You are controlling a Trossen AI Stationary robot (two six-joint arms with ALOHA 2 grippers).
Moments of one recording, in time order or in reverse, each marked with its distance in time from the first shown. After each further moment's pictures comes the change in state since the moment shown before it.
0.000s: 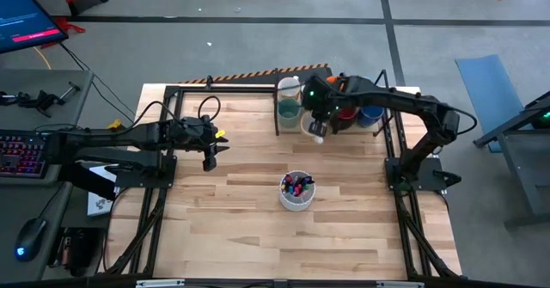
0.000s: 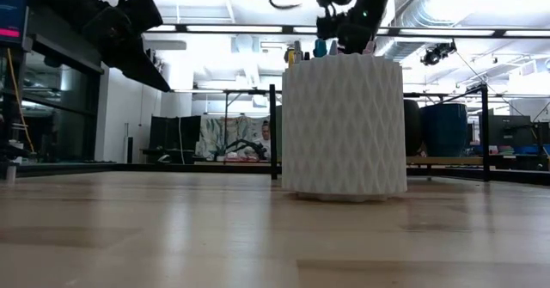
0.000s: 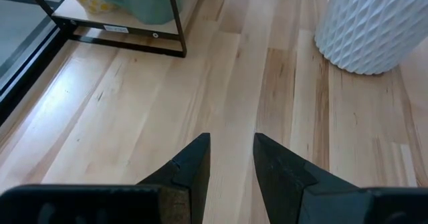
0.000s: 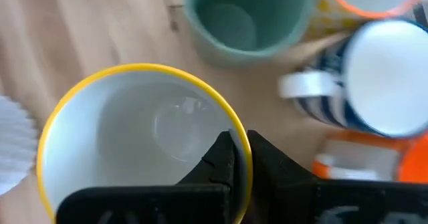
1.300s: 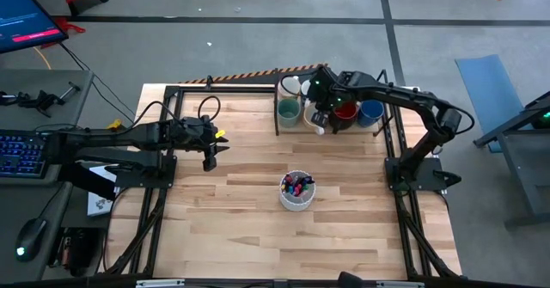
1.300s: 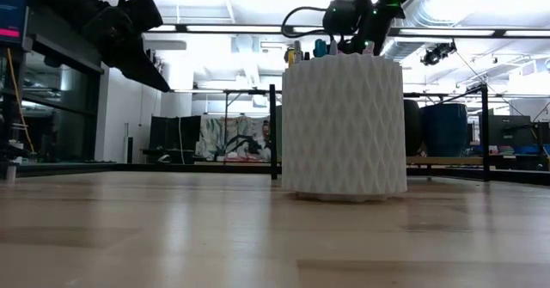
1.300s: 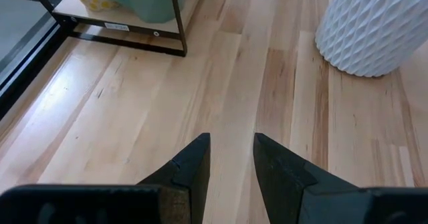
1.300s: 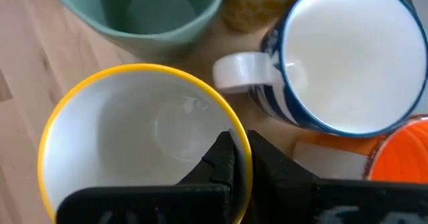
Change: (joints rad) left arm 0.000 0.000 0.000 -0.001 0.000 -0.016; right arm -0.159 0.000 -0.136 0.179 -0.039 -0.087
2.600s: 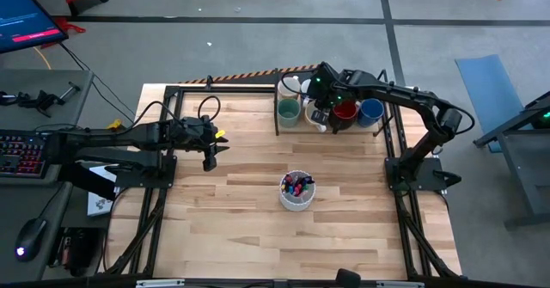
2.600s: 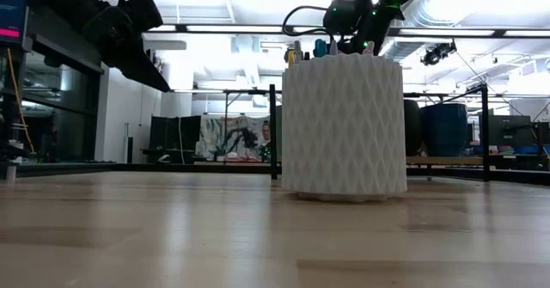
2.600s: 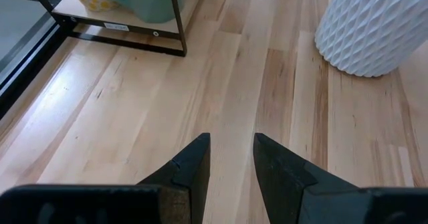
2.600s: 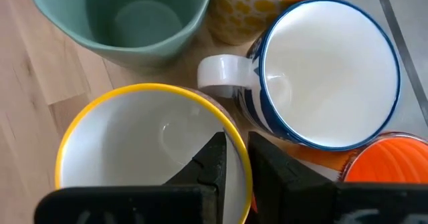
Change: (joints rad) left arm 0.000 0.000 0.000 0.000 0.000 -0.001; right arm -0.013 0.000 0.000 0.039 0.010 -0.061
